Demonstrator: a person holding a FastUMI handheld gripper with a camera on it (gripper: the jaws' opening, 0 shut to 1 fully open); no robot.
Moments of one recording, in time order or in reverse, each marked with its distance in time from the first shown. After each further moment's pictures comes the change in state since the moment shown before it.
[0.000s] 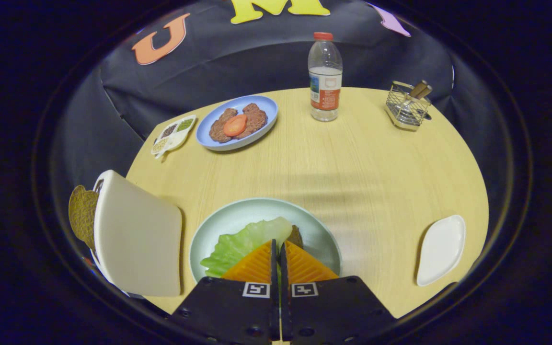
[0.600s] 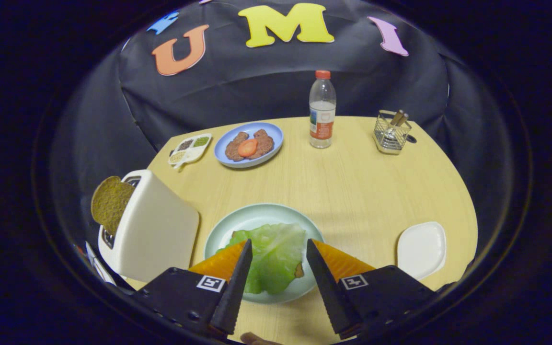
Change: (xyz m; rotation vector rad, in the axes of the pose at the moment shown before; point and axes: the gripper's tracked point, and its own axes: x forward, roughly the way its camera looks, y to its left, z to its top) arm -0.078 0.012 -0.002 -0.070 -0.190 -0.012
